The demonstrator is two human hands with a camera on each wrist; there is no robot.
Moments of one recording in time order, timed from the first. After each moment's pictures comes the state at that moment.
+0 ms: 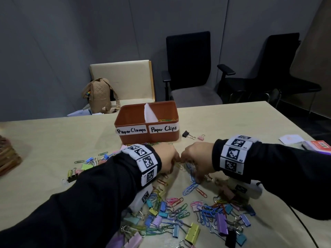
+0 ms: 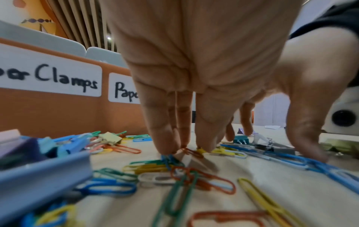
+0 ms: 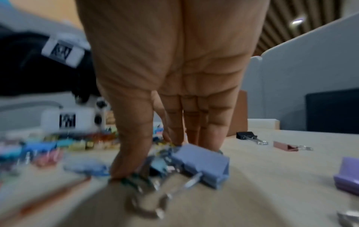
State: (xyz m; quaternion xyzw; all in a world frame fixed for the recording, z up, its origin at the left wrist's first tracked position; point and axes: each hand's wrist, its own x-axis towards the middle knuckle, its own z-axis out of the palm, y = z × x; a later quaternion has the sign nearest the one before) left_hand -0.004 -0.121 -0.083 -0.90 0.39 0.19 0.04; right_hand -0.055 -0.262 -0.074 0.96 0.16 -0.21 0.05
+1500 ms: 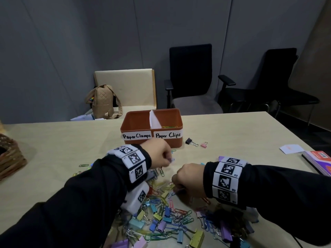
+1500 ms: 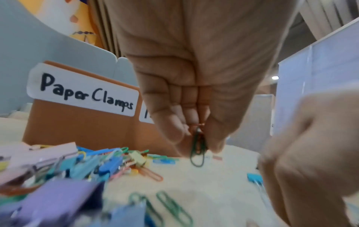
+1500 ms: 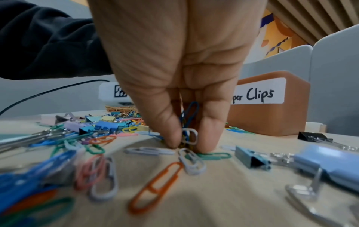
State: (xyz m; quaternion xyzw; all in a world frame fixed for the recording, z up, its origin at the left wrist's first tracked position) left_hand 0.005 -0.088 -0.056 -0.92 0.37 0.12 -0.08; right_hand -0.078 -0.216 -0.083 0.94 0.25 -0.19 0.12
